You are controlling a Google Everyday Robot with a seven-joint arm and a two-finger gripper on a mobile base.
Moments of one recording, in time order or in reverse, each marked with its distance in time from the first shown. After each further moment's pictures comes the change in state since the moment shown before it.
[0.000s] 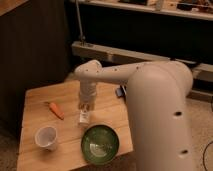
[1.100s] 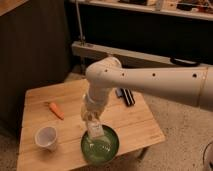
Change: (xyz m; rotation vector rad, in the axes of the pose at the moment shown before) arm 0.118 -0.033 -0.069 -0.097 0.002 -0.397
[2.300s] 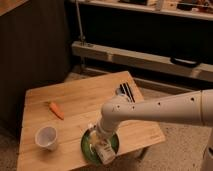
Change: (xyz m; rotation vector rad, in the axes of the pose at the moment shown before) arm 0.067 -0.028 0.097 -0.078 0.034 -0.103
